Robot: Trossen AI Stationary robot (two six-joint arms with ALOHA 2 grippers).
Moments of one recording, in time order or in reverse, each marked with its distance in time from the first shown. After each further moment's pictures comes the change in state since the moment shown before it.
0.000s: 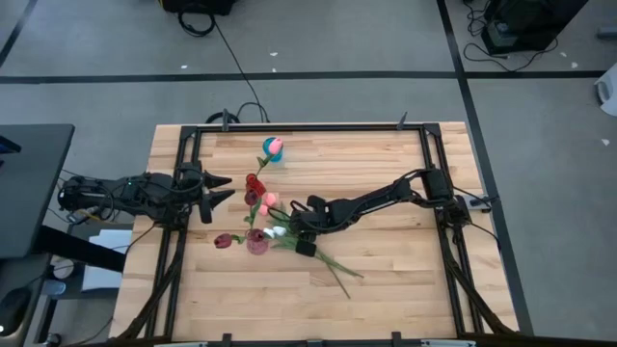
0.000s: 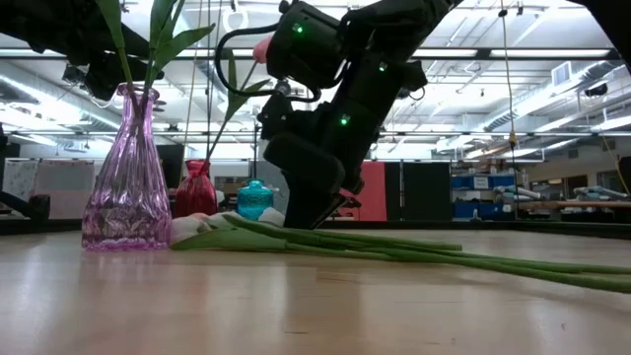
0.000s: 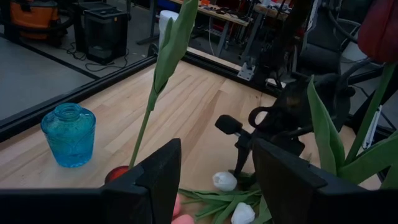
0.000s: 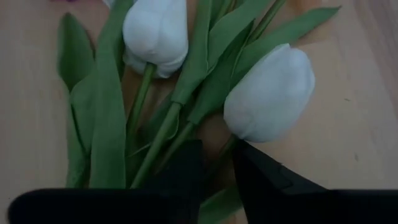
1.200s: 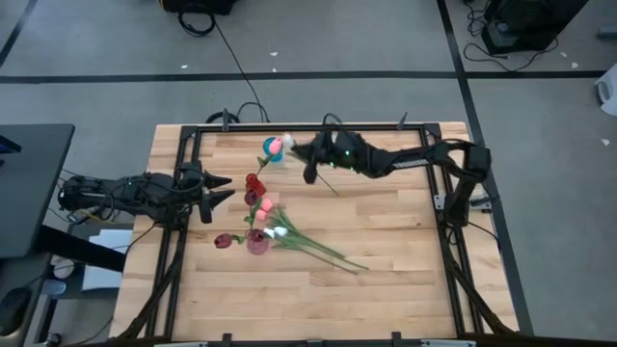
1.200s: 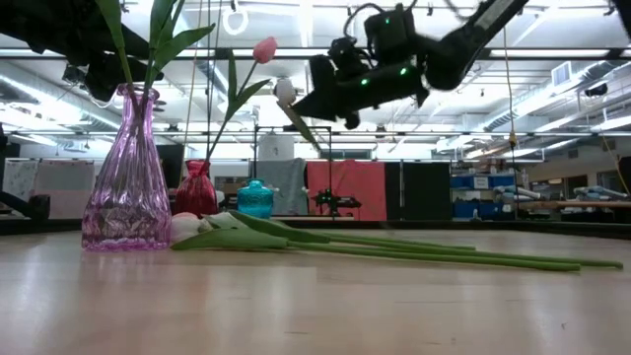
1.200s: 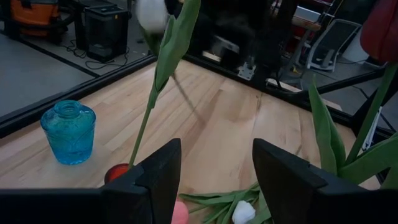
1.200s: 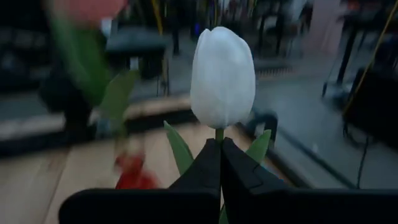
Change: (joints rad) left arm 0.000 0.000 0.000 -0.005 0.000 -0.014; right arm -0.422 -0.347 -0.397 1.045 -0.208 -0.276
